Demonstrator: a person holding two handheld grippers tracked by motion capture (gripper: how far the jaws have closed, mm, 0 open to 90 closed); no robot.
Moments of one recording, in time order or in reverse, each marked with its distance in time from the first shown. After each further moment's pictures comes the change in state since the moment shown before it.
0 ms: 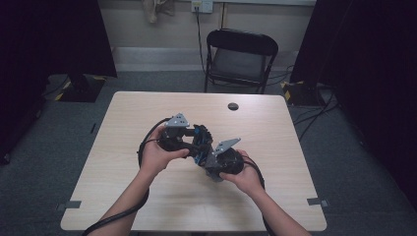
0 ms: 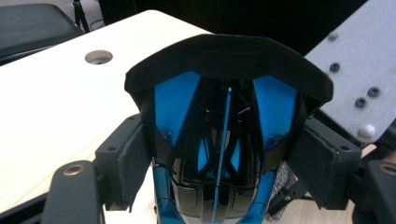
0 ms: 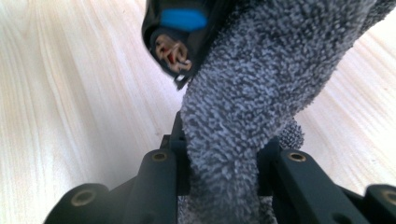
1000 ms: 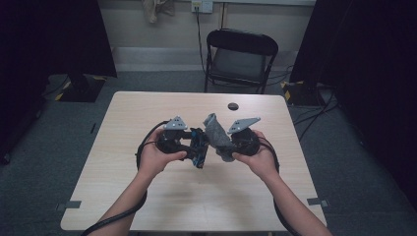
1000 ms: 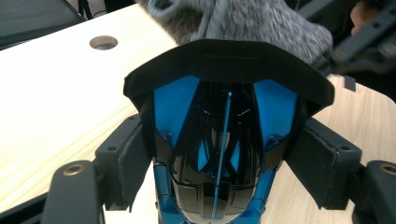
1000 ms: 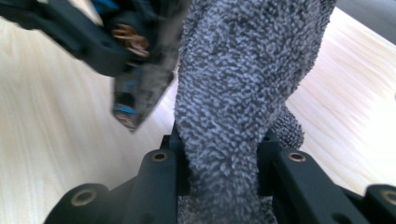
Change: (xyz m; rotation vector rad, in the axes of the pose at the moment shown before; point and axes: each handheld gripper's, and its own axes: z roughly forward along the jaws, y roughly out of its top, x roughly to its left) left arm 0.005 -0.013 0.003 0.025 0.013 -0.011; right arm -0.026 0.032 -0.064 -0.094 -0.093 0.004
